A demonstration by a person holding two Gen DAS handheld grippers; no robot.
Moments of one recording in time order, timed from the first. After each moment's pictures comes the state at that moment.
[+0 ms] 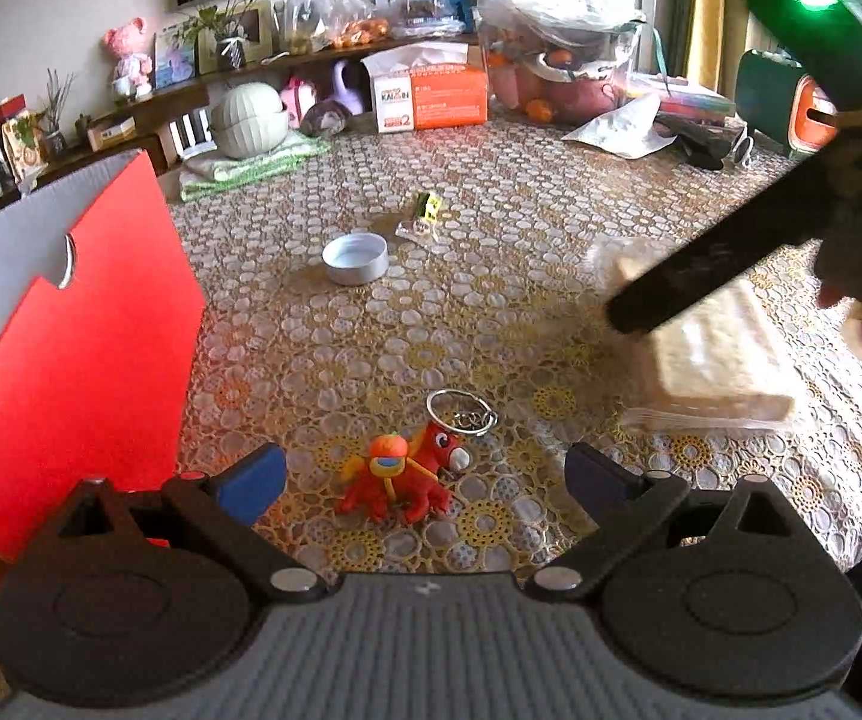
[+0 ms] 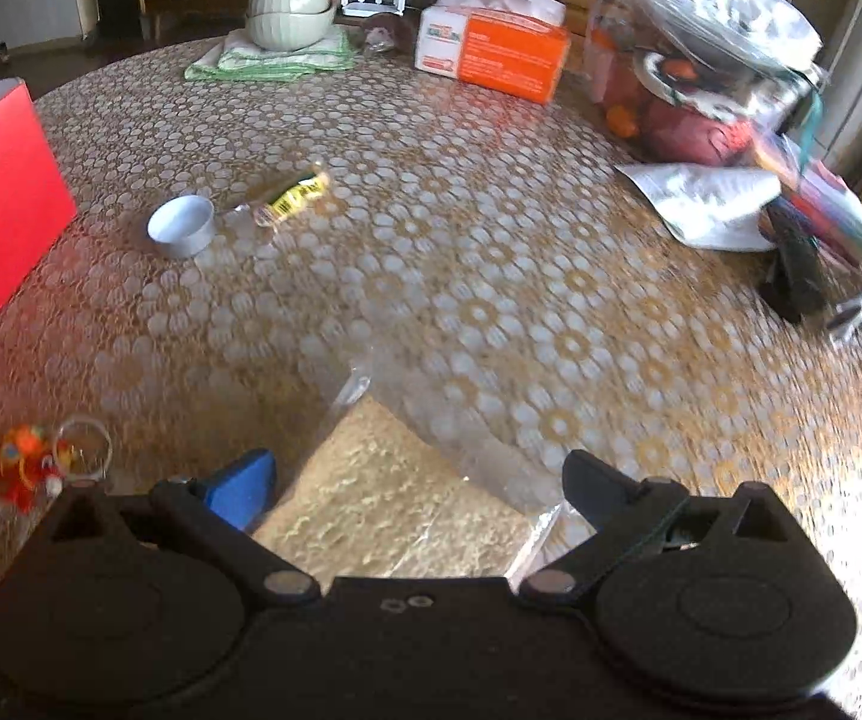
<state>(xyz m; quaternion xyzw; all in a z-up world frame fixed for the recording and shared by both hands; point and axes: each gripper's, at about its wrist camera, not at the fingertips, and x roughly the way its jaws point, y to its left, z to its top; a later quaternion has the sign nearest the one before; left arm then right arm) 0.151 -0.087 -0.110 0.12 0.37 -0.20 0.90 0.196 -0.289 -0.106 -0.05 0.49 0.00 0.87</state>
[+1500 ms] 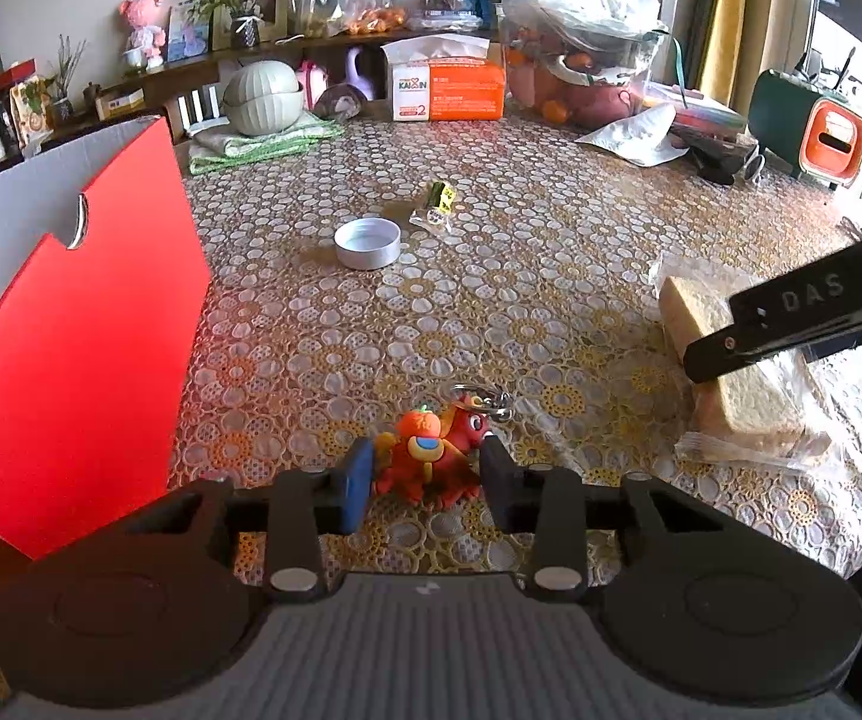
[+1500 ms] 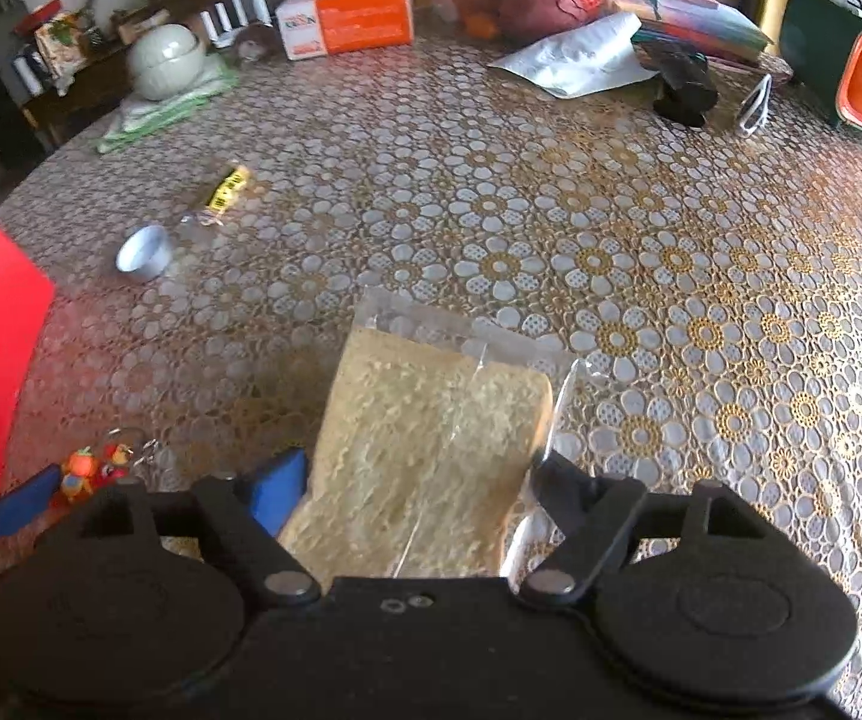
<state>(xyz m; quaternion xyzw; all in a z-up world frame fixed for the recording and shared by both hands) 0.155 -0.078 -0.110 0.08 0.38 -0.19 0.90 0.142 -0.301 -0.106 0.13 0.50 -0.08 0.85</state>
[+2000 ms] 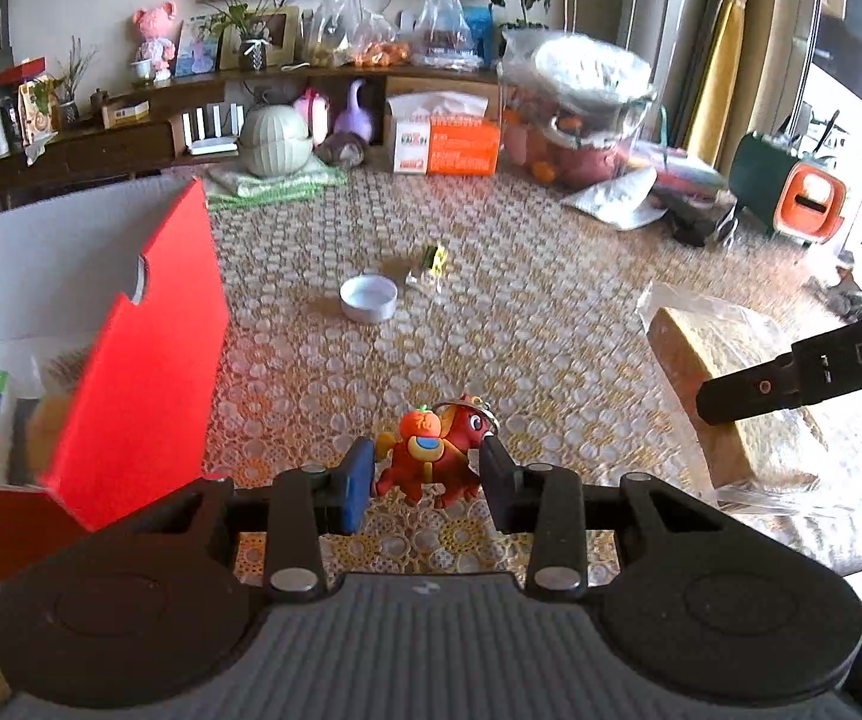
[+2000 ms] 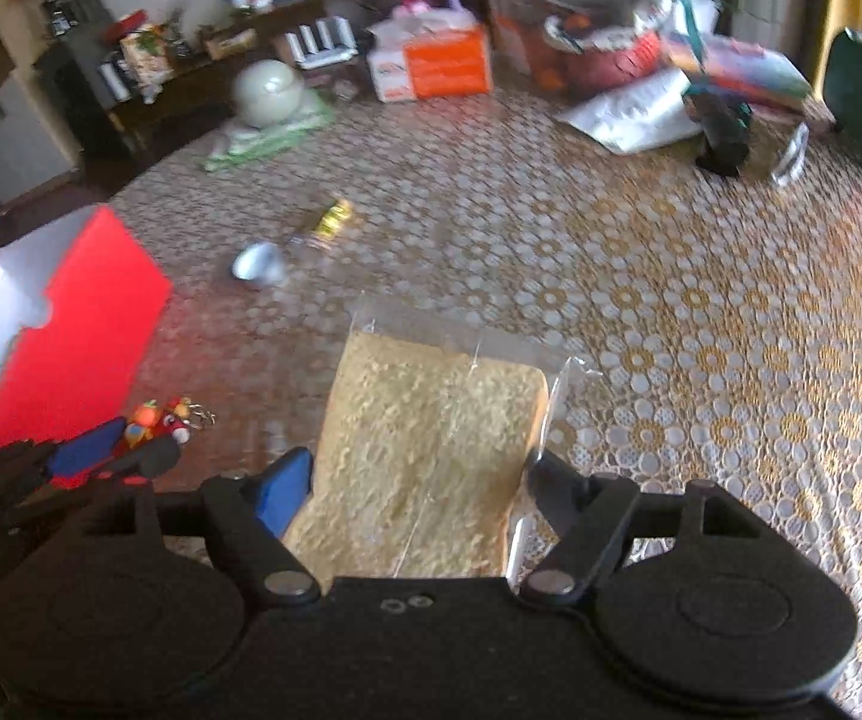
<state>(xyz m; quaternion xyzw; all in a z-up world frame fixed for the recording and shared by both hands) 0.134 -0.061 -0.066 0.04 0.36 -0.21 0.91 0.105 -0.296 -0.054 0.13 0.47 0.00 0.87</state>
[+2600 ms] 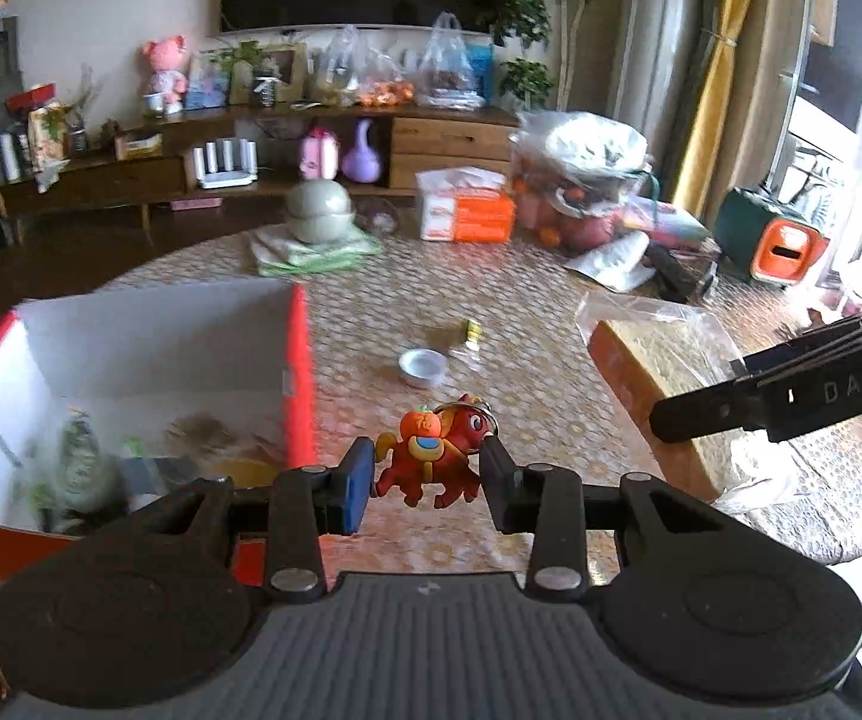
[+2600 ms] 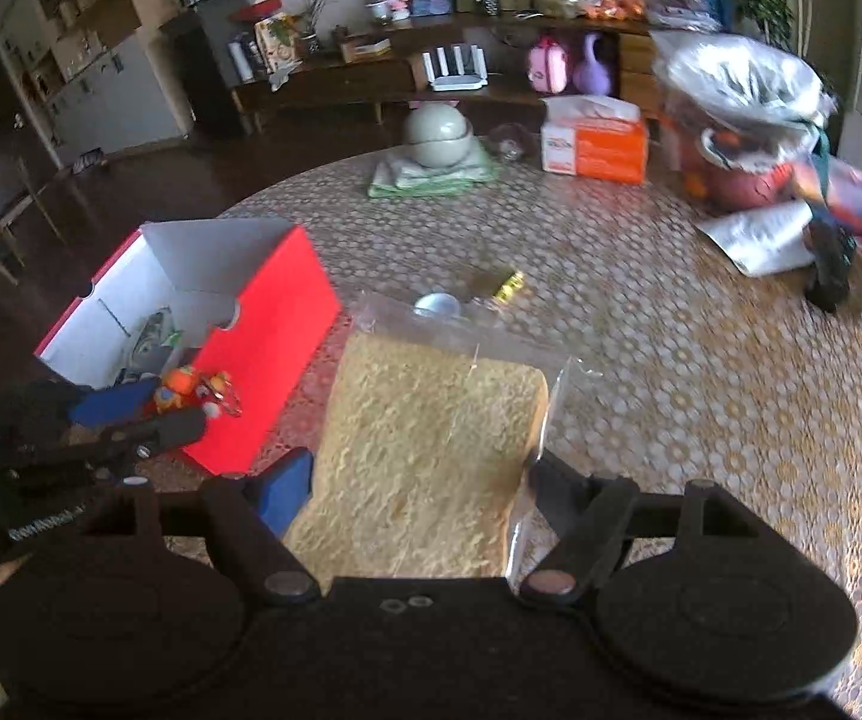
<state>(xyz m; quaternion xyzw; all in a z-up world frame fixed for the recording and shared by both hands) 0.114 0.010 0.021 0.03 0.34 -0.21 0.92 0.108 -0.230 0.020 0.07 0.44 0.10 0.89</state>
